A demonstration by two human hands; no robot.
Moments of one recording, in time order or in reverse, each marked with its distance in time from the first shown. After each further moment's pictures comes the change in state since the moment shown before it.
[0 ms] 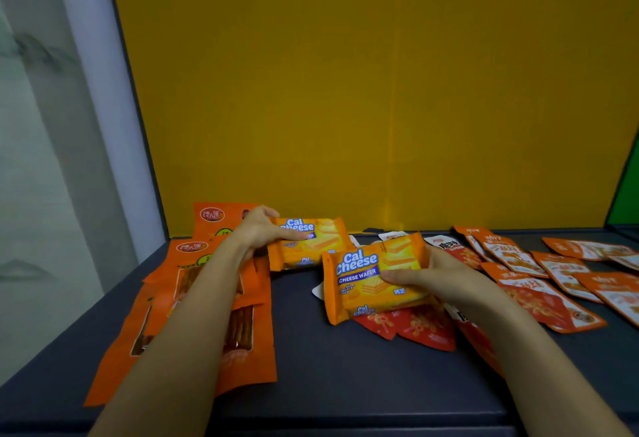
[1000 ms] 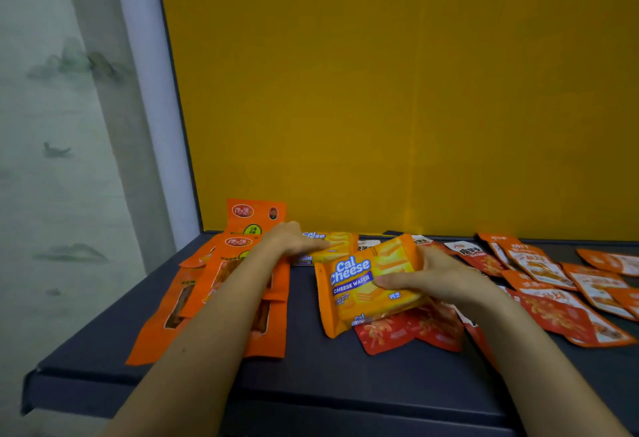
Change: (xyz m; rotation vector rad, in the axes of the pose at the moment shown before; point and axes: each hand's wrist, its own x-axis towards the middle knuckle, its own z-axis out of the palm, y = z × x) left_hand -0.013 0.006 0.017 0.729 -0.039 -0.076; right_hand -0.013 -0.018 0.011 -0.087 -0.183 -0.032
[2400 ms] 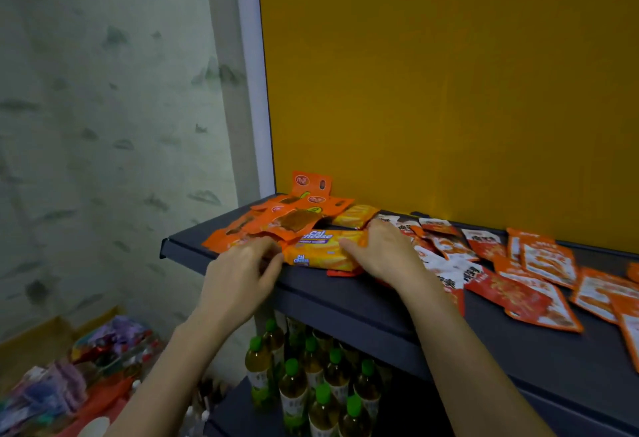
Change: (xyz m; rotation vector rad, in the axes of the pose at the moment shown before) left_hand -0.273 0.041 0.053 0.122 0.762 -0.022; right_hand -0.035 0.011 0.004 -0.683 0.050 -0.358
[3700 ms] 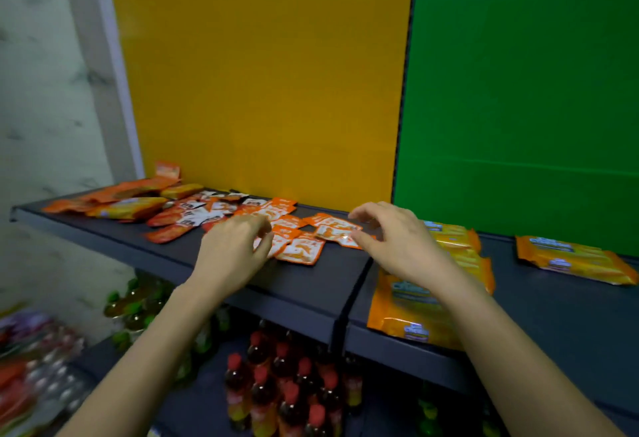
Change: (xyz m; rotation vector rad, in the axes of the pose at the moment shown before) left_hand -0.099 0.377 -0.003 0.076 0.028 0.121; right_hand -0.258 0.264 -0.269 0.003 0.162 -0.332
